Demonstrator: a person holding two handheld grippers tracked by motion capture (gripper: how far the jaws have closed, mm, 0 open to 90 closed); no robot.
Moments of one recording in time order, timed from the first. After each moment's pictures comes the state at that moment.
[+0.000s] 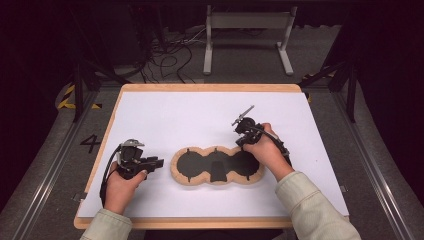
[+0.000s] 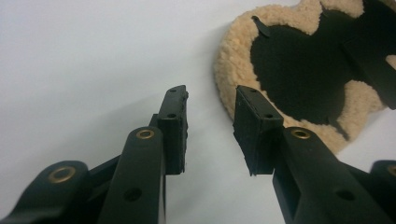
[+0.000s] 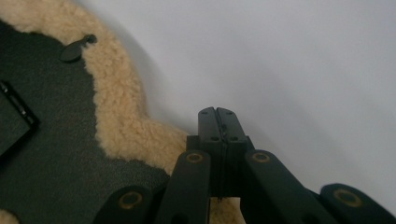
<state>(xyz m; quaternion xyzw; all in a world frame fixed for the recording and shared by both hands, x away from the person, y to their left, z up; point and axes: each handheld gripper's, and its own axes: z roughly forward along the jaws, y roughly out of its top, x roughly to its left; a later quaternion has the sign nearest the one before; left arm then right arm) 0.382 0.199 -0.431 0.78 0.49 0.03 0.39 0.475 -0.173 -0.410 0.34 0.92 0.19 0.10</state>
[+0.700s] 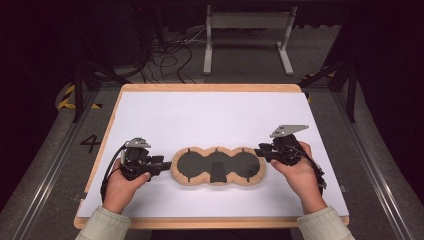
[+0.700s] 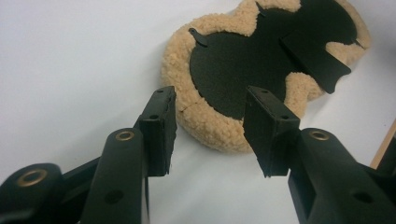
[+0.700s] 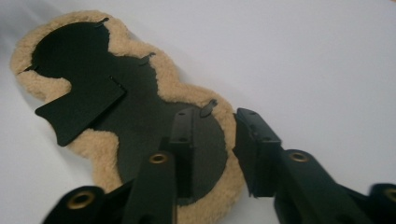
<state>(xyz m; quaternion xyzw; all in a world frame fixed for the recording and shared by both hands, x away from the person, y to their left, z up) 0.372 0.187 -0.411 0.82 0.41 0.02 0.40 0.381 -0.248 -0.379 0.37 0.84 0.37 0.15</state>
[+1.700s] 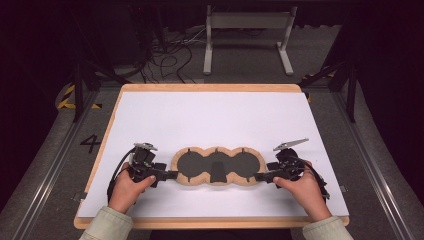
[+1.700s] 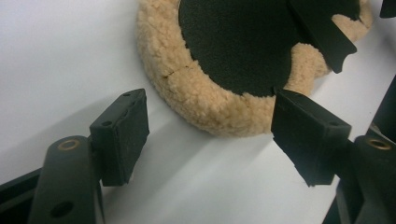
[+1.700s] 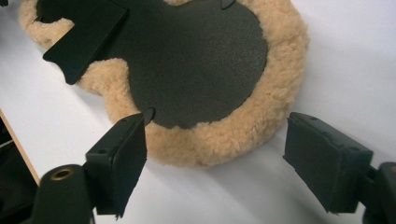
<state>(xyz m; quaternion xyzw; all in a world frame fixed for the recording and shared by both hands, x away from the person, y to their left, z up) 0.386 0.177 -0.443 0.81 0.44 -0.08 0.37 0.373 -0.265 -0.429 0.45 0.83 0.34 0.00</state>
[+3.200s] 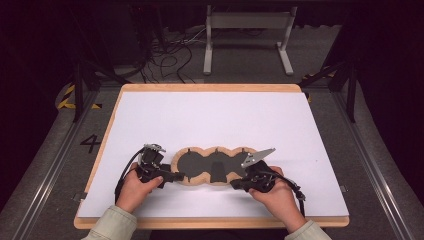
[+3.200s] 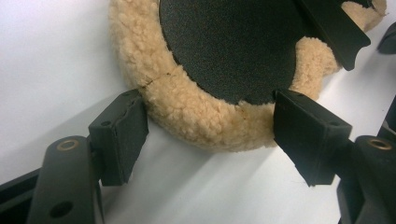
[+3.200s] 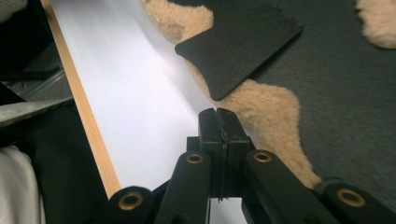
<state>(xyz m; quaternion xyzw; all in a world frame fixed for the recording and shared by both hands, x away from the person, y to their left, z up) 0.388 0.159 -0.450 0.82 0.43 -0.08 0.36 0.344 -0.180 -0.425 0.30 0.89 0.34 -0.01</state>
